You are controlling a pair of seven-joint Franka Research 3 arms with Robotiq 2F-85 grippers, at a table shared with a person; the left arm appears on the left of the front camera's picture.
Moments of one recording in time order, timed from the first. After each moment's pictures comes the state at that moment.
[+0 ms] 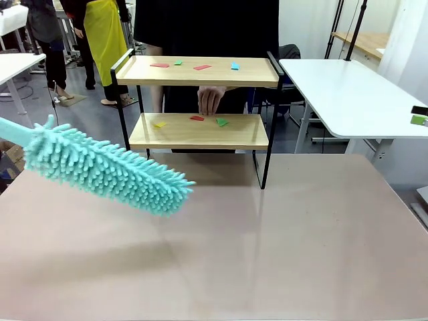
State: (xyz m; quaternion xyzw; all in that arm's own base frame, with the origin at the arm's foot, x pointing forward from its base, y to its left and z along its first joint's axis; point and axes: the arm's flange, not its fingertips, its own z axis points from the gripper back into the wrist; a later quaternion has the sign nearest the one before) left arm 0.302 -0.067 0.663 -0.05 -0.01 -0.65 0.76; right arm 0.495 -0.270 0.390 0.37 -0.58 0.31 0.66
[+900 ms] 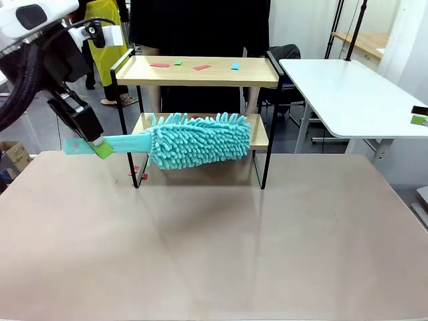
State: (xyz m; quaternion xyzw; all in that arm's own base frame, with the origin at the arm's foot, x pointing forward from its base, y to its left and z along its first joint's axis) left arm 0.295 -0.177 0.602 -0.16 -0.11 -0.41 0.89; right arm 0.495 -0.270 0.390 0.36 -0.58 0.31 0.66
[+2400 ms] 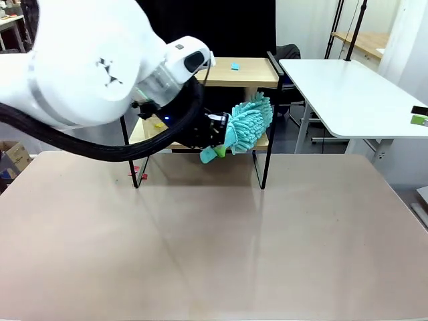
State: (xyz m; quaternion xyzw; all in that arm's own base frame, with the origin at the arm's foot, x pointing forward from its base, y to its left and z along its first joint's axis) left arm 0.347 -0.355 0.531 -0.23 -0.20 -0.16 0.94; right arm 0.495 -0.270 0.391 0.37 -0.58 0.31 0.66
